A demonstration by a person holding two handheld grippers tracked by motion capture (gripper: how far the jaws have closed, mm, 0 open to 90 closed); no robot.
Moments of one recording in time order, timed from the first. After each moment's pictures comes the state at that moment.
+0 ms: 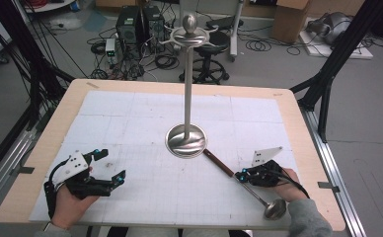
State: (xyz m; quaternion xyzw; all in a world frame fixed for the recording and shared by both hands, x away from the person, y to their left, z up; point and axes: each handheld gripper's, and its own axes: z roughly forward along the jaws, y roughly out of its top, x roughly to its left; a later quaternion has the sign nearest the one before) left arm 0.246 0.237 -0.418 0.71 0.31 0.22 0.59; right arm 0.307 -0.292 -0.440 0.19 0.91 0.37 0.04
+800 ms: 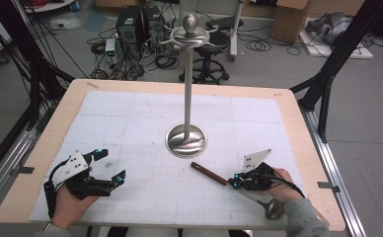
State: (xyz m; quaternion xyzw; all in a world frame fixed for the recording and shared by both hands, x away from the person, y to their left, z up) left arm 0.246 0.237 -0.418 0.71 0.31 0.22 0.59; right arm 0.300 -0.268 -0.436 0.13 0.93 0.36 0.02
